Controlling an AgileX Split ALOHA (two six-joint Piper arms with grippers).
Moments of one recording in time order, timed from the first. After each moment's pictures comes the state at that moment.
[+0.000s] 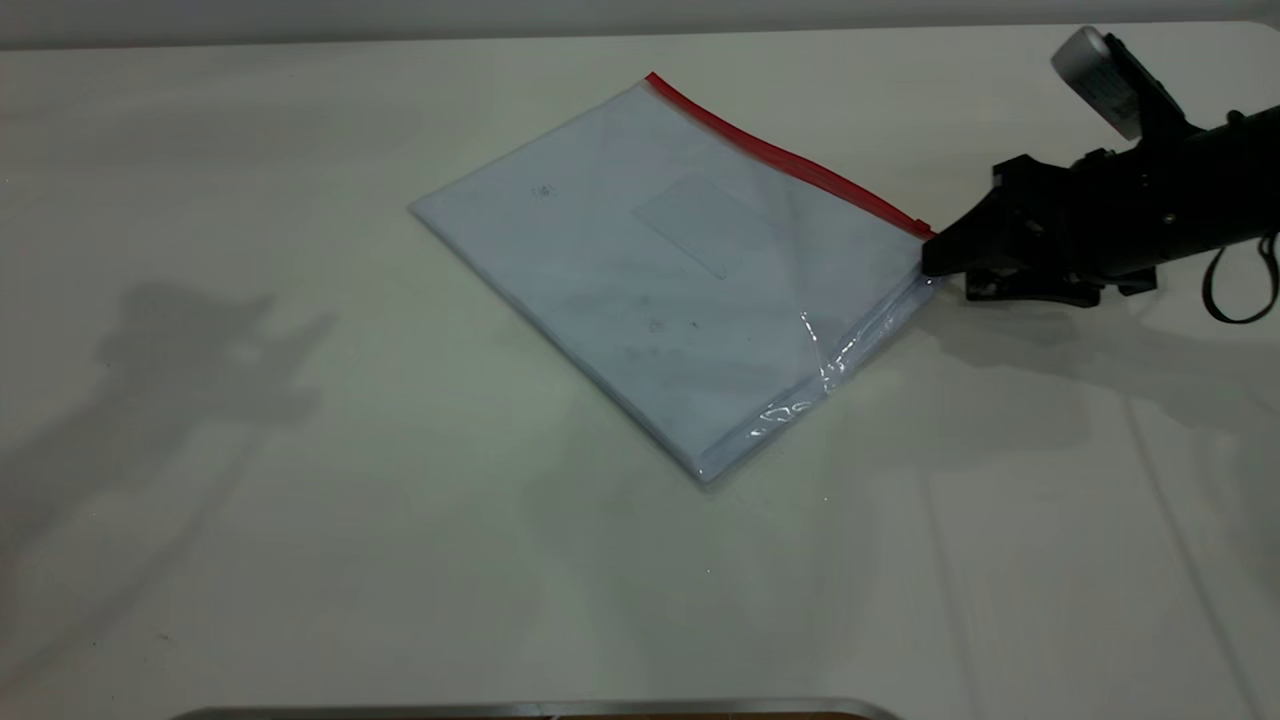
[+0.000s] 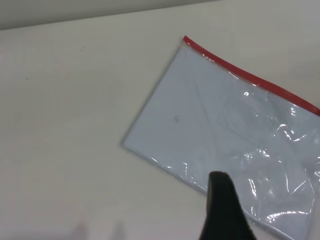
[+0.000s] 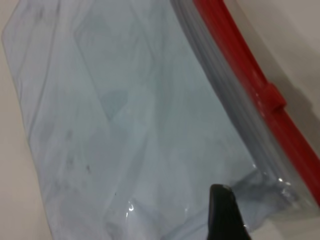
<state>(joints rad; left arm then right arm) 0.00 1.49 -0.92 -1.02 0.42 1.01 -0.06 2.45 -1.08 1.77 0.68 -1.72</state>
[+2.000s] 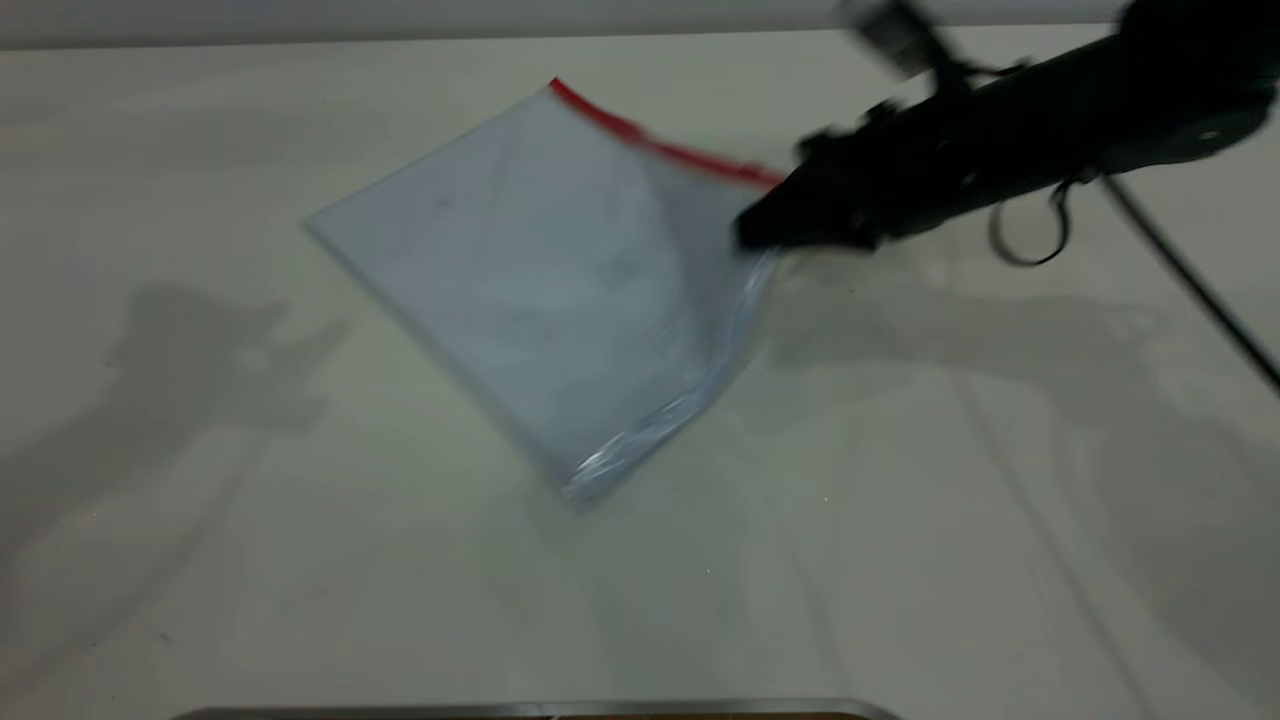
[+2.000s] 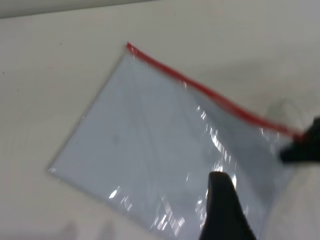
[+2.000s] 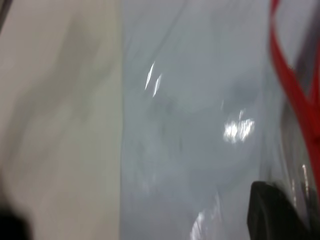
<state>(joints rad) 0.00 1.49 -0.92 -1.04 0.46 1.01 0.21 2.50 -1.28 1.61 0.81 -1.64</state>
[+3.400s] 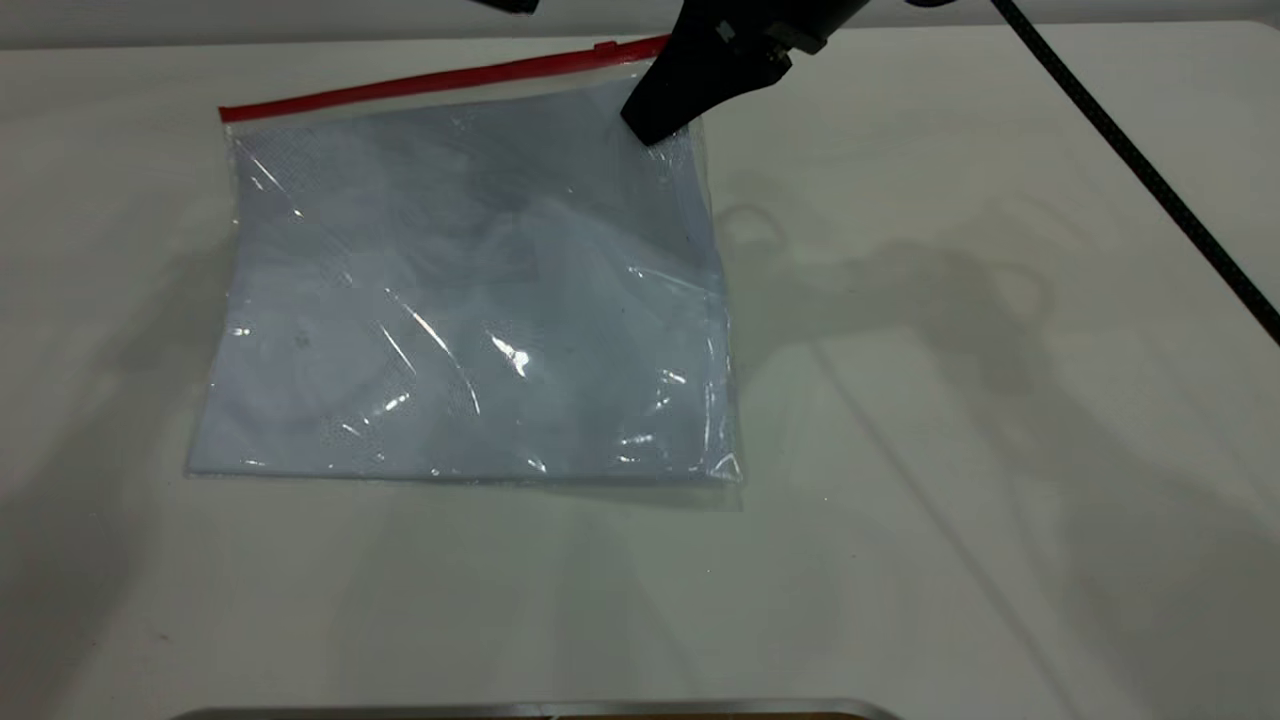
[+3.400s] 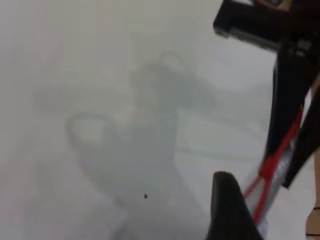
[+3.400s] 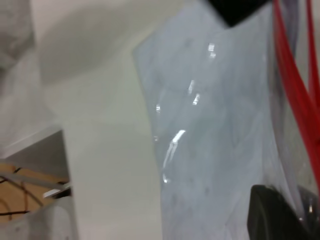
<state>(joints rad) -0.14 2.26 -1.56 -1.19 1.03 1.52 0.34 2.30 -1.56 1.07 0.94 -1.45</state>
